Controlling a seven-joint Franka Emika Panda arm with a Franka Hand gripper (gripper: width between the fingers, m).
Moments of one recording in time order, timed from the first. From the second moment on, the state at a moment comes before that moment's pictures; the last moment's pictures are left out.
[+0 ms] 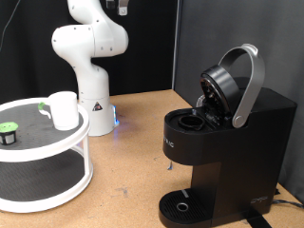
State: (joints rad) arm 0.01 -0.78 -0.01 -2.35 0.02 1.58 -0.80
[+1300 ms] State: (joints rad) arm -0.07 -0.80 -0.21 -2.35 -0.14 1.58 -1.02
